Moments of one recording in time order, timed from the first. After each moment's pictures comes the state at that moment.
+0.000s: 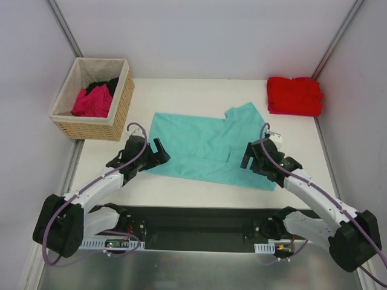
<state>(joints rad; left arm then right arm) -0.39 1.07 0.49 -0.15 0.04 -0.70 0.53 0.99 0.66 -0.63 0.37 0.70</state>
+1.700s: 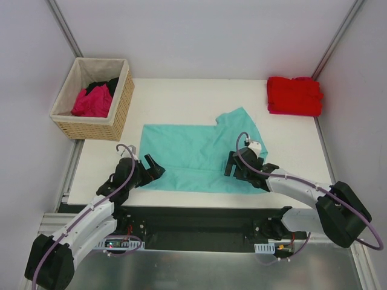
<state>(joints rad) -0.39 0.70 0.18 -0.13 0.04 -0.80 0.71 1.24 0.52 -0.24 0.34 0.77</state>
